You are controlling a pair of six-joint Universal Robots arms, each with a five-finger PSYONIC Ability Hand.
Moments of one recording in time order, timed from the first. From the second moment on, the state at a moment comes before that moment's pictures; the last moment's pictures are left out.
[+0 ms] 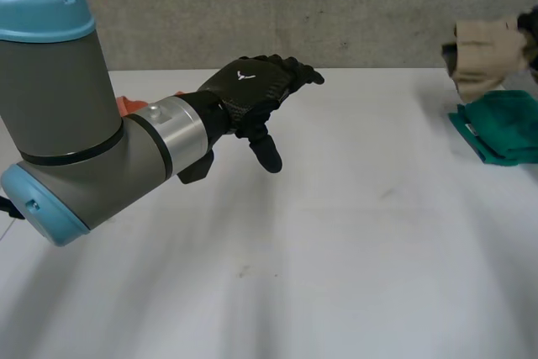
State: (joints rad) left arm 4.13 -1.98 -1.11 2.94 -1.20 3.26; right arm 1.31 -0.49 0.47 -0.38 0.79 2.85; left_hand 0.19 0.20 0.19 0.20 0.05; right_hand 0.85 1.17 1.15 1.18 0.87
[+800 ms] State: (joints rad) left arm 4.11 -1.90 -1.18 2.96 -1.25 3.26; right arm 1.12 -0.83 0.56 0.20 1.06 2.45; left_hand 0.19 0.20 0.19 0.20 0.05; right_hand 0.20 0.22 0.22 0.23 0.06
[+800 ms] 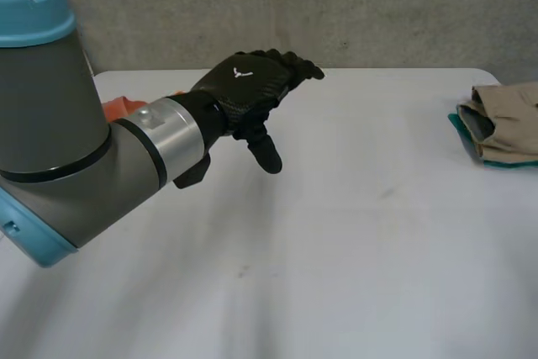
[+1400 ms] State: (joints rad) left arm 4.61 -2.22 -1.07 3.27 -1.33 3.45; right arm 1.94 -1.23 1.61 -0.13 1.28 2.71; left_hand 0.19 0.20 0.19 0.20 0.05; right_hand 0.20 0.22 0.22 0.23 0.06
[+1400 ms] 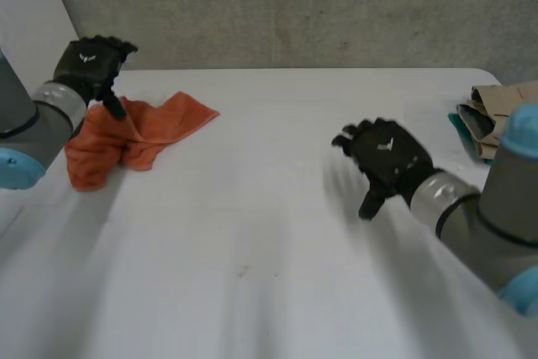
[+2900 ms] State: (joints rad) left arm 4.31 -2.08 -1.37 3.26 -1.26 3.43; right arm 1.85 -1.36 1.79 0.01 1.30 2.83; left_hand 0.35 0.34 0.34 0.35 0.18; right_hand 0.20 0.22 0.22 0.23 0.06
